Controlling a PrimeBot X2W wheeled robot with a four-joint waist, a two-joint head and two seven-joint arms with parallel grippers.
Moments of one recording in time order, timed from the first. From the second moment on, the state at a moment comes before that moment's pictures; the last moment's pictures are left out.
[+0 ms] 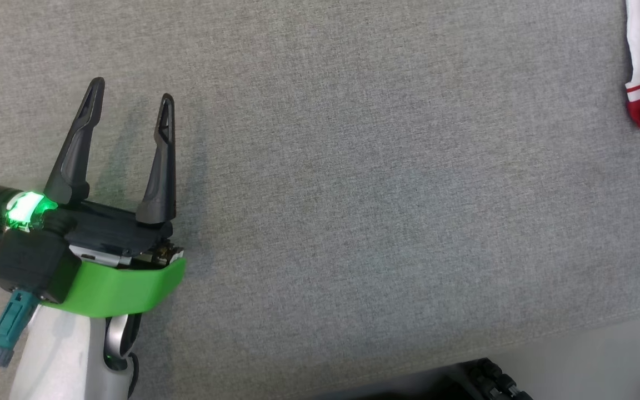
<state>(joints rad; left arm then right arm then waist) -0.31 0.19 -0.15 -0.19 -0.19 -0.13 -0.26 -0.92 -0.61 -0.16 0.76 -0.13 0.13 -0.02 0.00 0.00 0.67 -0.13</state>
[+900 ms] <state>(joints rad) -0.12 0.05 -0.02 0.09 -0.26 -0.13 -0.26 -0.33 -0.25 0.03 0.26 0.29 0.13 -0.19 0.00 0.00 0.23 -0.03</state>
